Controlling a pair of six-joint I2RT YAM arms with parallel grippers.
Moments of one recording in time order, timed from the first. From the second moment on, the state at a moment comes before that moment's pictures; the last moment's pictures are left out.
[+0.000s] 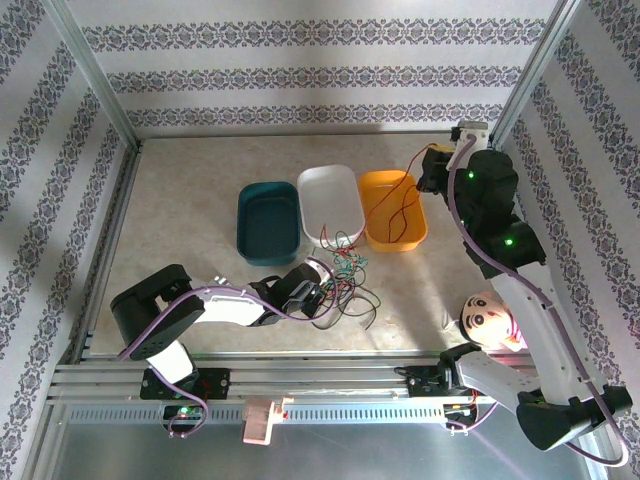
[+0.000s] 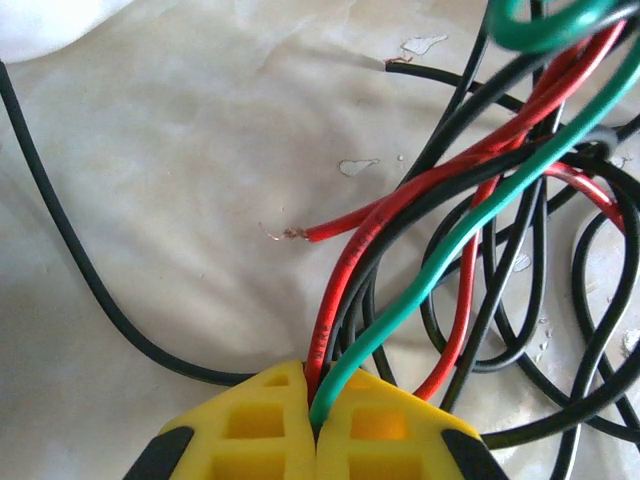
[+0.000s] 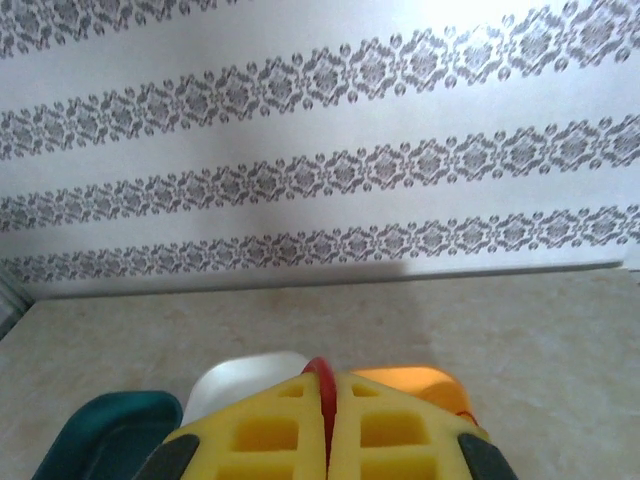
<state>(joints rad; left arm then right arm) -0.94 1.65 0.64 0.19 -0.15 -0.27 0.29 1.03 1.27 -0.42 0.12 0.25</state>
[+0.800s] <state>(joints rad) -0.94 1.66 0.61 0.24 -0.16 -0.30 0.15 0.93 1.28 -0.23 0.29 0.14</state>
